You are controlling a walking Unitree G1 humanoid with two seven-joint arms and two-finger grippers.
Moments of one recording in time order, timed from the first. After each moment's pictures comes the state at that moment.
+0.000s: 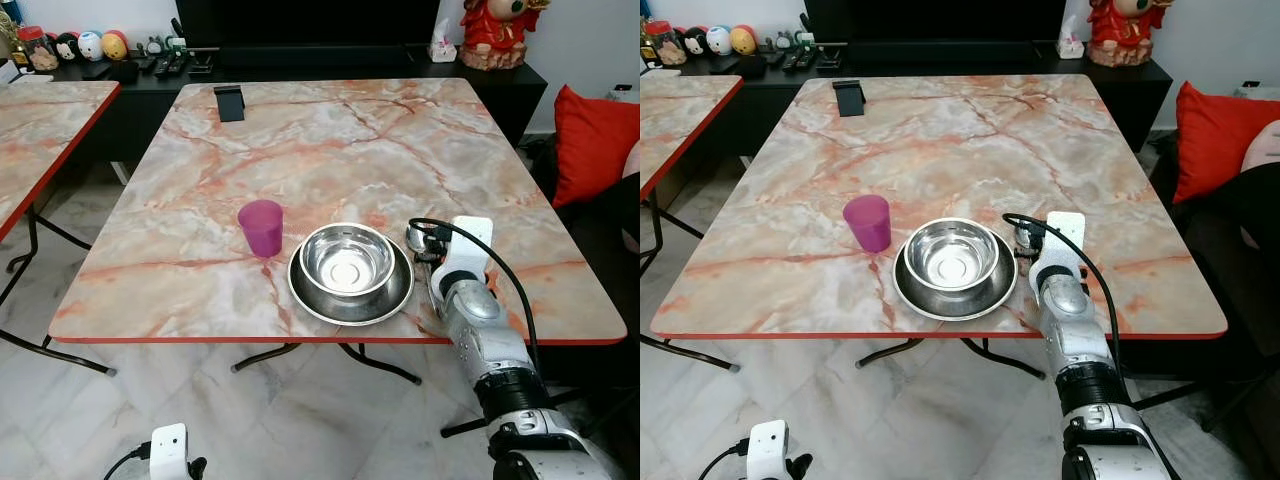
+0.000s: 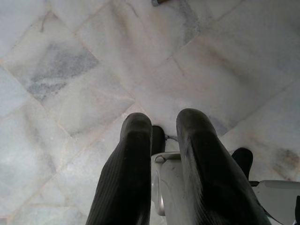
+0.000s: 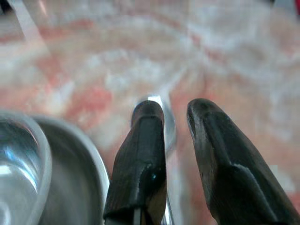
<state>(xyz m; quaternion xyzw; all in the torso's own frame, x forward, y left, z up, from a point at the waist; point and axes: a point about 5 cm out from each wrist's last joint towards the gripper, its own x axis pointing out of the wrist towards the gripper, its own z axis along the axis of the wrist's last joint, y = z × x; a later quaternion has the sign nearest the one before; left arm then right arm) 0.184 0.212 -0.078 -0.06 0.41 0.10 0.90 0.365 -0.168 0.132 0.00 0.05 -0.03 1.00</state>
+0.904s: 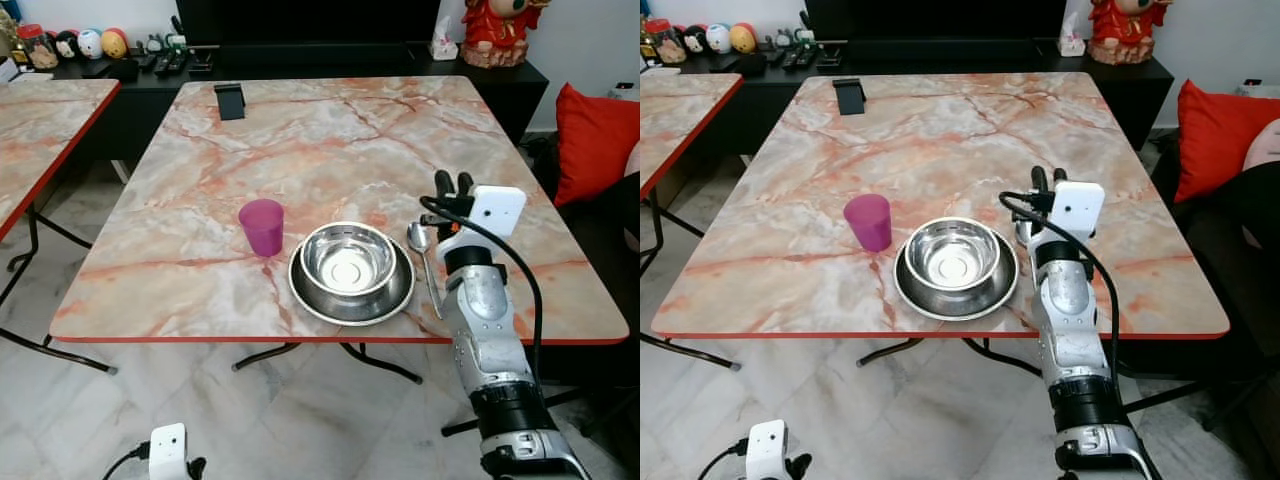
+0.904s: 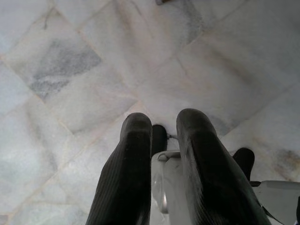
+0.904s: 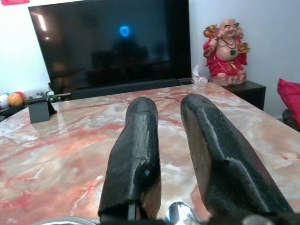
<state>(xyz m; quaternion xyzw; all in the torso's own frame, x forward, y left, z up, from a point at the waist) 0.184 0.213 -0.078 -0.06 0.41 0.10 0.90 0.349 -0.156 0.178 0.02 -0.15 -0.03 0.99</state>
